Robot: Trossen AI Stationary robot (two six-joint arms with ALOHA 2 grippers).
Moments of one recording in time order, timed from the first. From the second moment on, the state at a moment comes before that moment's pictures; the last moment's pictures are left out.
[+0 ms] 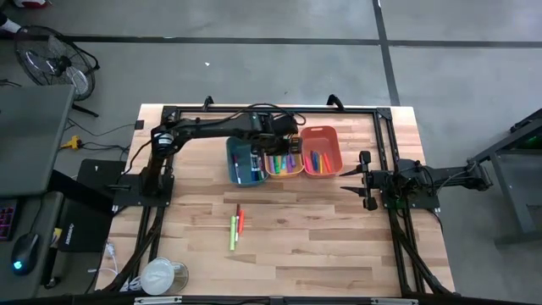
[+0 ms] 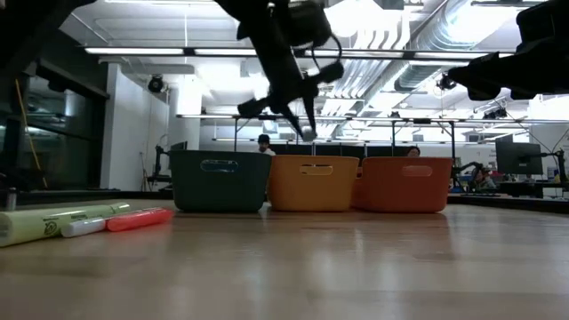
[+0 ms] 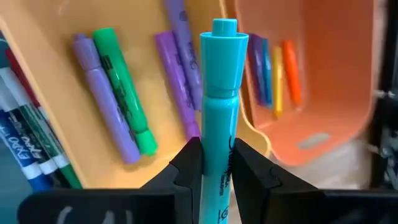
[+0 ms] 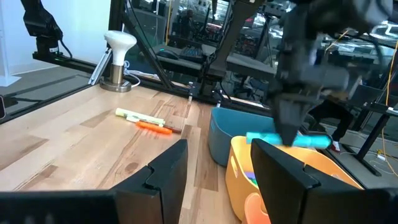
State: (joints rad) left arm 0.24 2.01 1.79 -0.84 0.02 -1.21; right arm 0.07 0.04 0.01 0.03 0.02 -0.24
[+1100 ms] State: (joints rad) left arm 0.20 1.99 1.79 -0.98 -0.07 -1.21; right arm 0.07 0.04 0.01 0.03 0.02 -0.24
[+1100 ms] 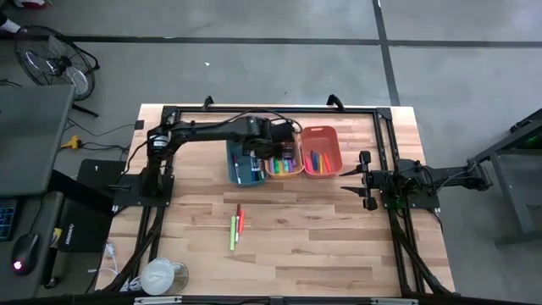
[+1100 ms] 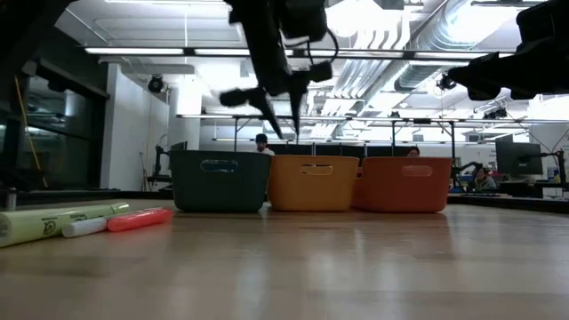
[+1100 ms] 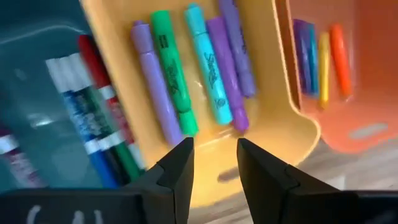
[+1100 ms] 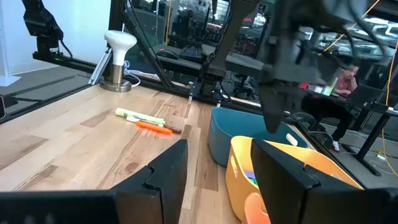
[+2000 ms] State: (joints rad) left arm -0.24 1.64 1.51 -1.41 -0.28 -1.67; right arm 0.07 0.04 0.01 0.03 0.02 -0.24
